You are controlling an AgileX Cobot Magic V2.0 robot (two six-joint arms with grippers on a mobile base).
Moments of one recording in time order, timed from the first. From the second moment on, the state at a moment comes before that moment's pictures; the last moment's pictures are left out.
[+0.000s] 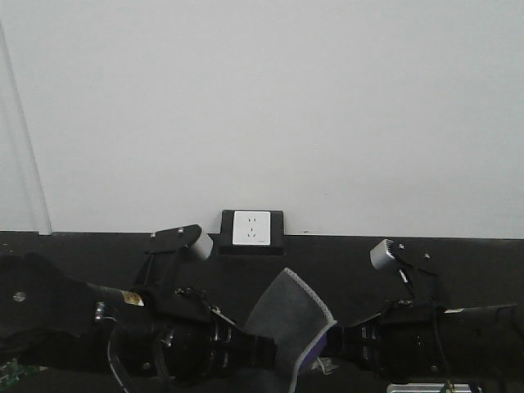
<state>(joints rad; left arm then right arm) -0.58 1.46 -1.14 -0.75 0.59 0.28 0.26 1.45 -0.92 1.10 0.59 -0.74</state>
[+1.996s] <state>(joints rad) -0.26 1.52 -0.84 0.02 0.52 -0.16 0.16 1.22 -0.91 -0.02 0.86 0.07</state>
